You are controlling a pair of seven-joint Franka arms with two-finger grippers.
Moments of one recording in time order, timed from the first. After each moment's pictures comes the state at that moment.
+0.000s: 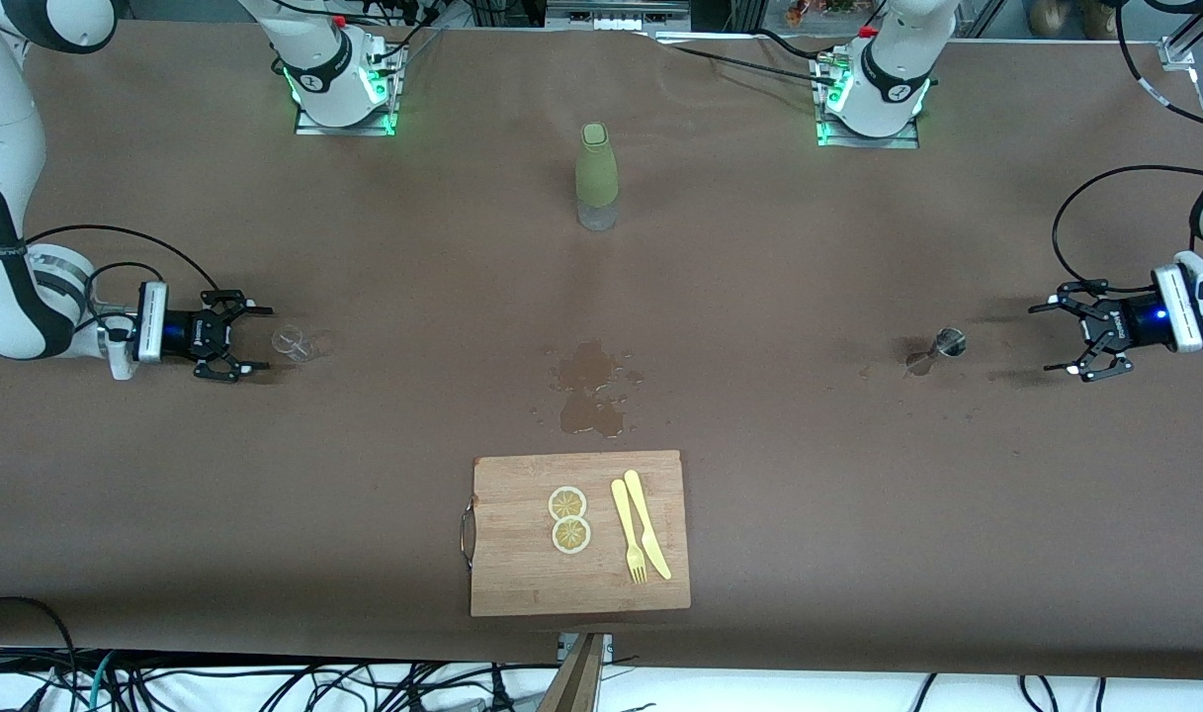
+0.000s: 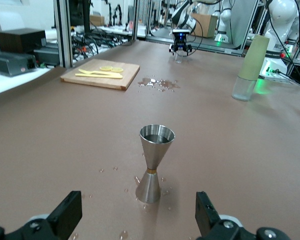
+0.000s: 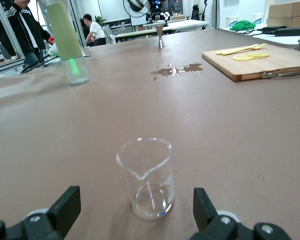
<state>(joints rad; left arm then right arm) 0.71 0.71 -0.04 -1.70 -0.88 1.55 2.41 -0.46 0.82 -0.01 -1.75 0.92 1.61 -2.52</state>
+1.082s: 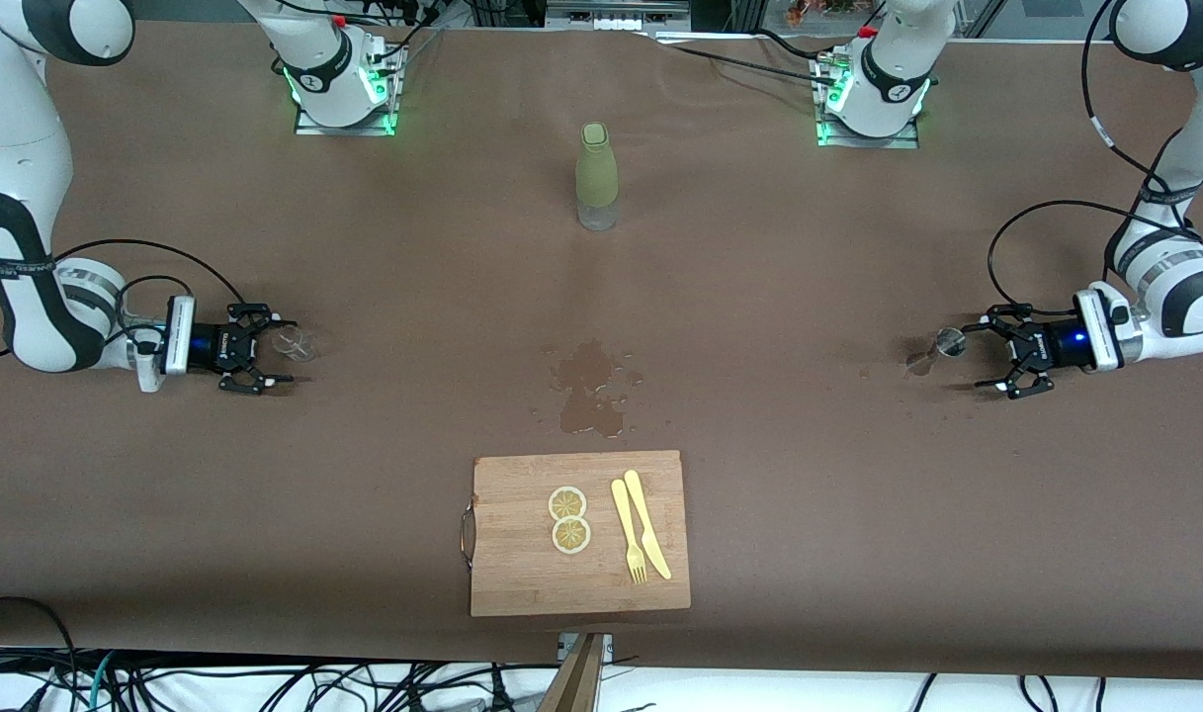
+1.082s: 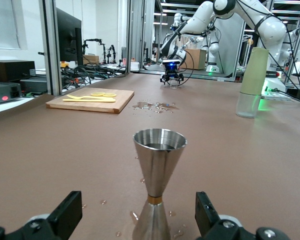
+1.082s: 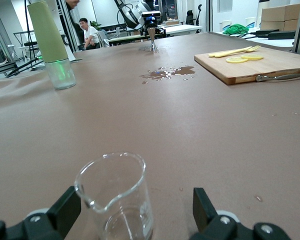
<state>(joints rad) 0.63 0.84 -0.05 -1.73 -1.02 1.55 2.57 -0.39 0.85 -0.01 -1.75 1.00 1.65 -2.53</state>
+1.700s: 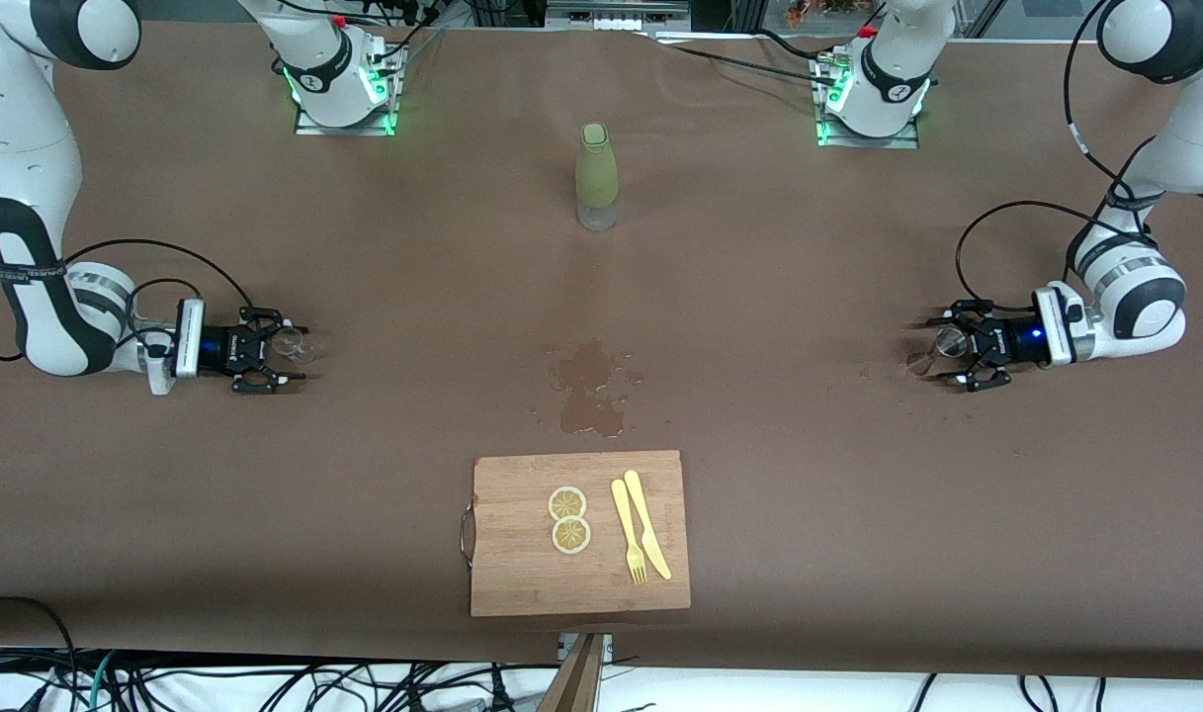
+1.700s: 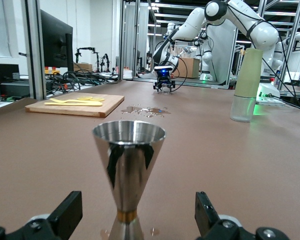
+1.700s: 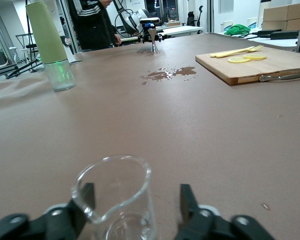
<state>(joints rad) 0.57 0.86 -0.05 -1.81 -1.07 1.57 2.64 -0.38 0.86 -0.01 -1.75 1.01 1.65 -2.52</state>
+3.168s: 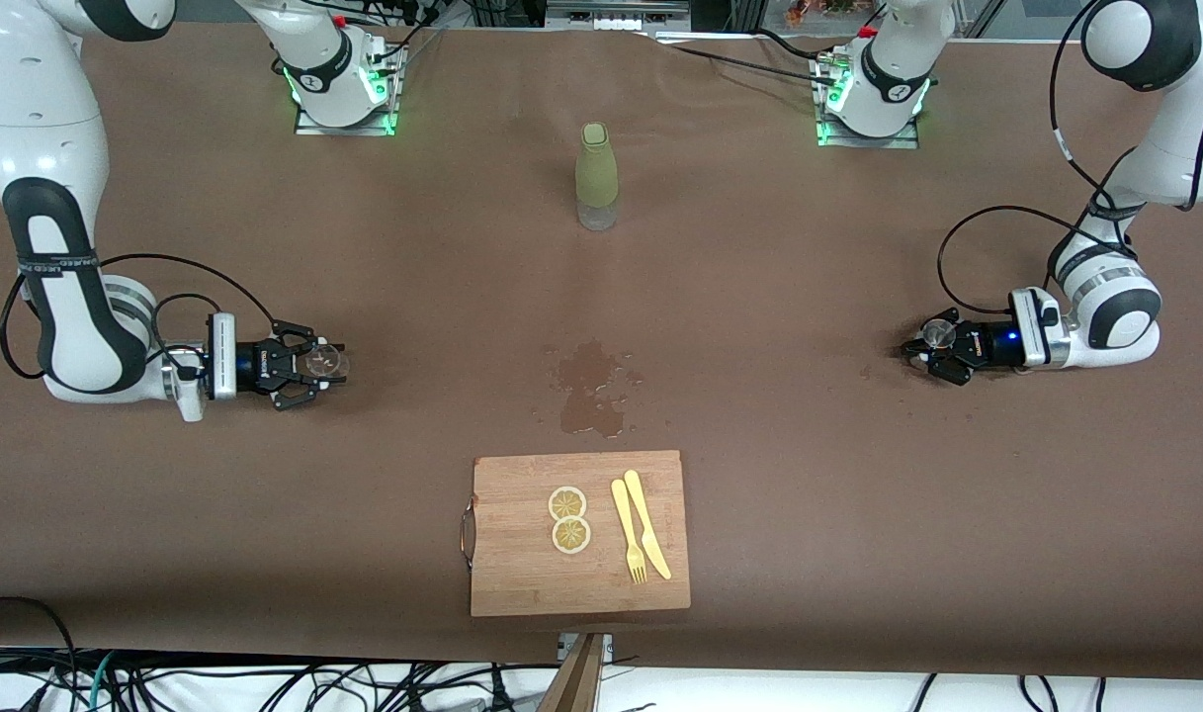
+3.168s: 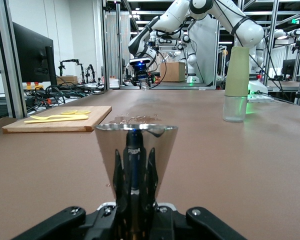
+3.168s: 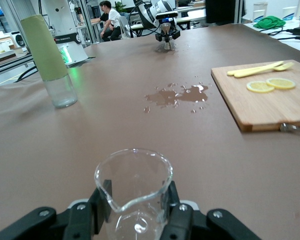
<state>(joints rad) 0.52 0.87 -0.05 -1.81 -1.08 1.53 2.72 -0.17 0.73 -0.01 -1.71 1.01 1.67 -2.34</state>
